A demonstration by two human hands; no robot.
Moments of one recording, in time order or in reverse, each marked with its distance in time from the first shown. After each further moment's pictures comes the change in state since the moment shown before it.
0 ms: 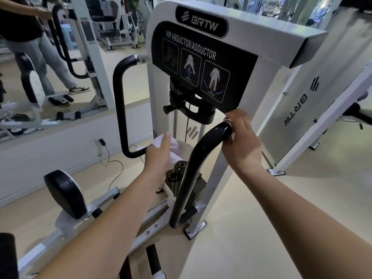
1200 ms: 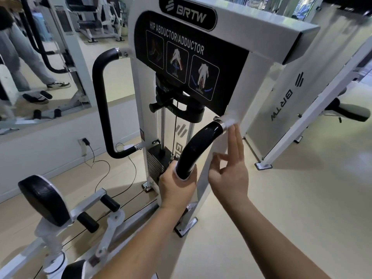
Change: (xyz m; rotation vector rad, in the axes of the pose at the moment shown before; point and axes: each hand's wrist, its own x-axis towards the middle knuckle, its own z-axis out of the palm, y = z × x) left_hand -0.051 -0.065 0.057 0.117 0.061 0.353; right_hand -0.066 -0.002 0.009 0.199 -0.018 0.174
